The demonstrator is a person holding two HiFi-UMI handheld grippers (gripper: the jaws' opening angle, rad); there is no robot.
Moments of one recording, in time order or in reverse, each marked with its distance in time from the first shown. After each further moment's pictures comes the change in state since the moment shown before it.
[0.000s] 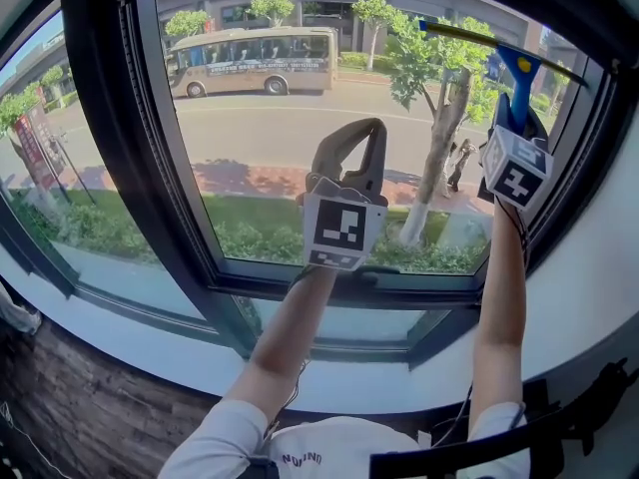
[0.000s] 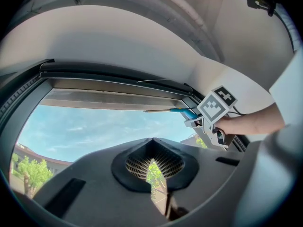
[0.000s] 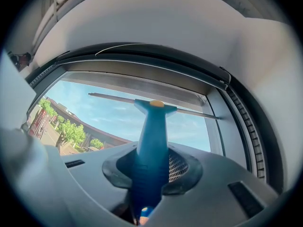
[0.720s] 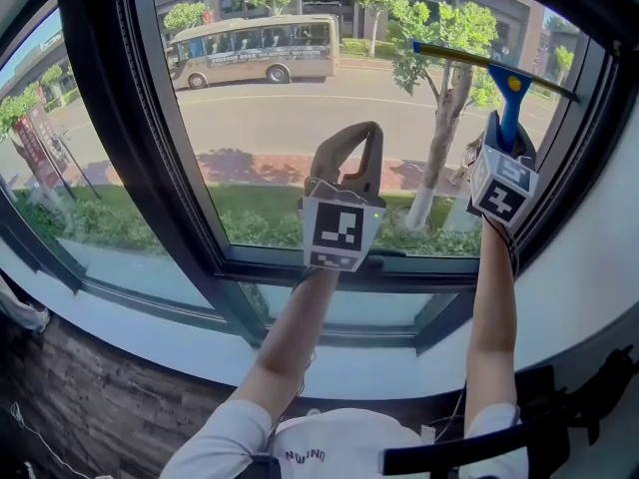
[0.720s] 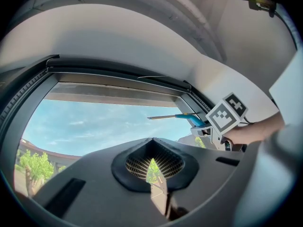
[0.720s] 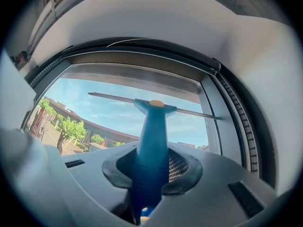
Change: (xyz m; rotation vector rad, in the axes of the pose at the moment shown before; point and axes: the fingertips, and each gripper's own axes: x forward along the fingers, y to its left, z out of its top) left arm -0.025 -0.011 -0.021 -0.042 0.056 0.004; right arm -0.040 0.018 -0.062 0.026 0.091 0.011
